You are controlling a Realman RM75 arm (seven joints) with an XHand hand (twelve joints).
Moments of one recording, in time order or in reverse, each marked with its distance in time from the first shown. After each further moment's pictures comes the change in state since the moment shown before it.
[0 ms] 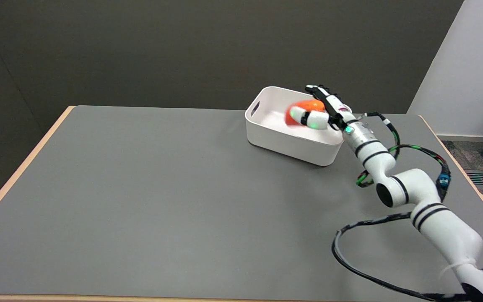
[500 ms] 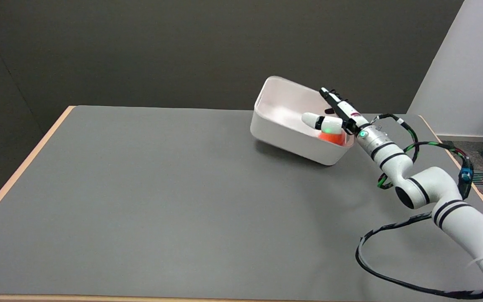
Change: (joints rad) arm -0.004 0.124 -0.087 0.083 -0.053 -0.058 0.137
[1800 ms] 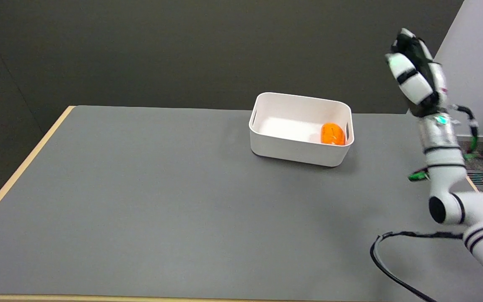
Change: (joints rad) arm -0.233 -0.028 0.367 -0.134 0.226 -0.475 0.312
